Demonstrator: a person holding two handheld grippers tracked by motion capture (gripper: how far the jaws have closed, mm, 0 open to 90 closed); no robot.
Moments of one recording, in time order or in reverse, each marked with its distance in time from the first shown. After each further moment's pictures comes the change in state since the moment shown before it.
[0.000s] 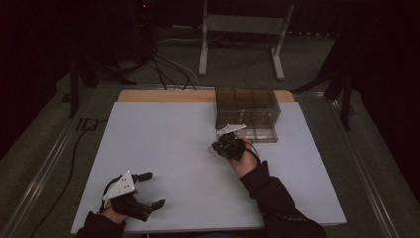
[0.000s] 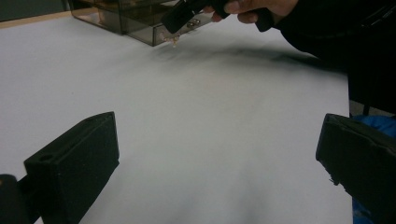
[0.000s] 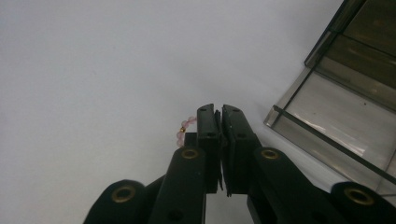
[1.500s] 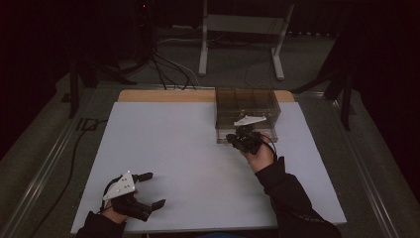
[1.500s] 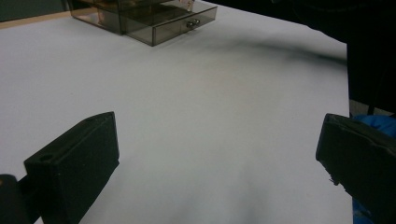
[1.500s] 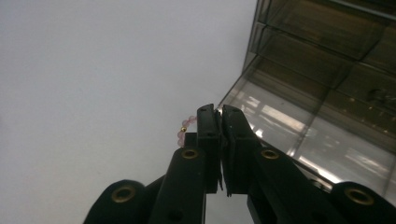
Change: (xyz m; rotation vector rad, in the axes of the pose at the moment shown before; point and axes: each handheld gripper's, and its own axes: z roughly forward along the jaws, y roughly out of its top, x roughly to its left) left arm 0.000 0.000 0.001 -0.001 0.000 0.002; right arm -0.031 0.006 -0.045 -0.041 -0.043 0.046
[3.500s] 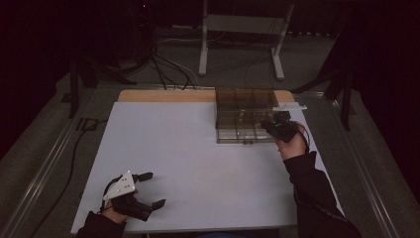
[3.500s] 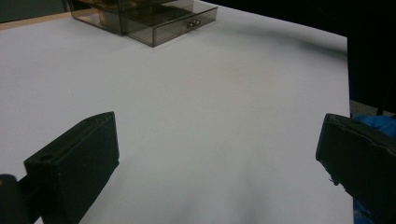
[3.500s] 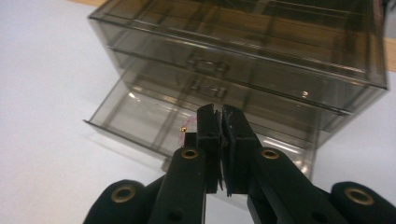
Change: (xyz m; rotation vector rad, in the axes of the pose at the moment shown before) left arm 0.000 0.000 0.000 0.000 0.001 0.000; right arm -0.090 -0.007 -0.049 -0.049 -0.166 0.163
